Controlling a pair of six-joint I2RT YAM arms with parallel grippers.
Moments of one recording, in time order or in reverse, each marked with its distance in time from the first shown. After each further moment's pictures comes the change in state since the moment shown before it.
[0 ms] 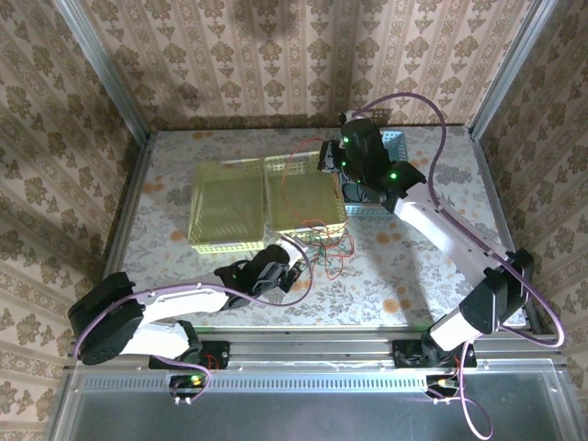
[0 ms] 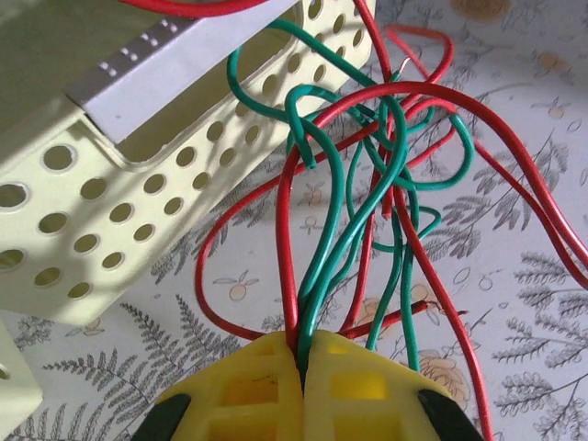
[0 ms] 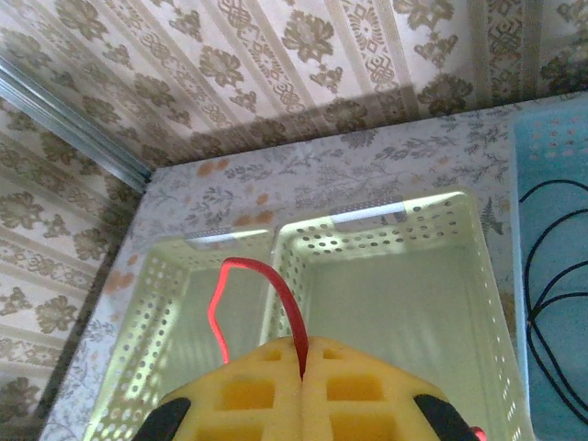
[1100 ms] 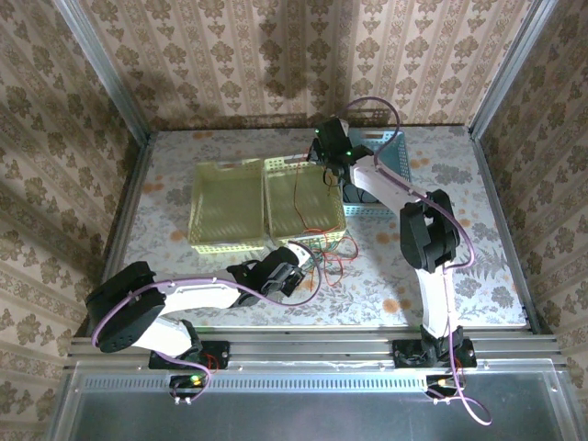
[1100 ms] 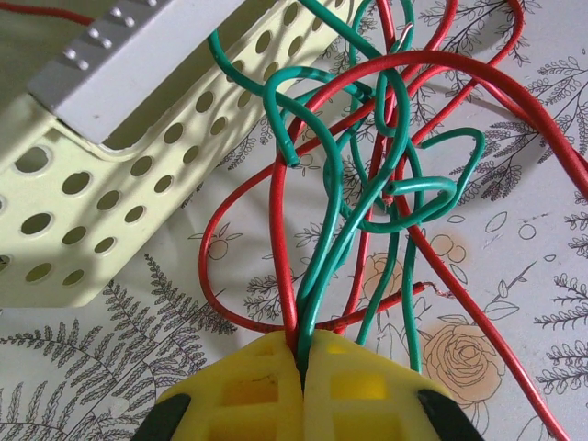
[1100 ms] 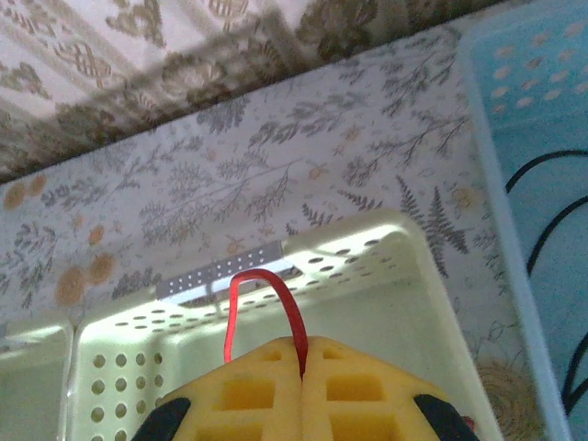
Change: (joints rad) left arm -0.011 0.114 0.033 -0.040 -0.007 -0.003; right arm -0.103 0.562 0.281 0.063 0.040 0.080
